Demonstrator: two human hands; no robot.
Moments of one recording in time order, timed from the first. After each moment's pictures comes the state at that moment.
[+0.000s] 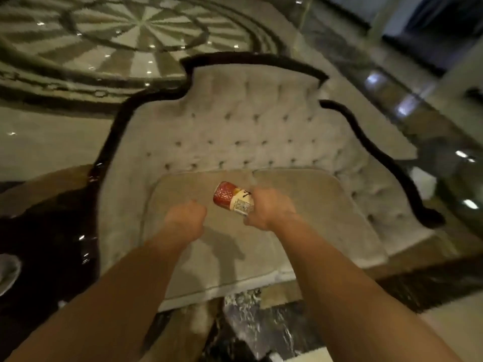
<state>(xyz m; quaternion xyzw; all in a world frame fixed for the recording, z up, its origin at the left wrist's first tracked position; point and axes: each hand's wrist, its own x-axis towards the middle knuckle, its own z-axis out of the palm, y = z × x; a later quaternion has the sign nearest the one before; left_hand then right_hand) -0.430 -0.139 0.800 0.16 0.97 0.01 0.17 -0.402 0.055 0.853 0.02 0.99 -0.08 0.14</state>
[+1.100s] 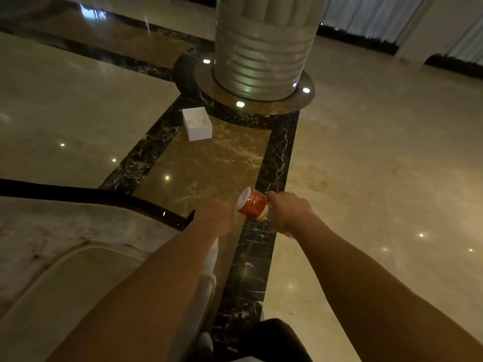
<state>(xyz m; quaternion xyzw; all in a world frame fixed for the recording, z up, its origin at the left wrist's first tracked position) -0.354 0.926 0.790 0.71 0.69 -0.02 0.10 -0.171 0.965 0.820 0.55 0.82 -0.10 0.11</state>
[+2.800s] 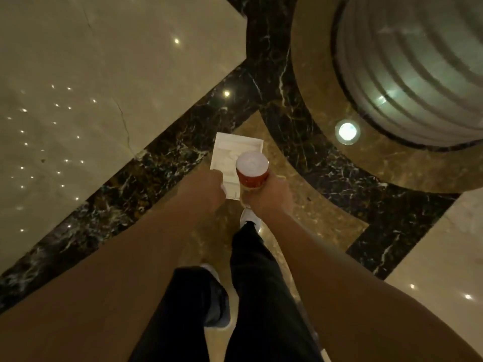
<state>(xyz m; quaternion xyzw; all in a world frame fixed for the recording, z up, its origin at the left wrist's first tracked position) -0.890 2.058 0.456 0.34 0.84 0.00 0.43 -0.753 2.142 0.450 0.57 0.71 -0.39 0.12</state>
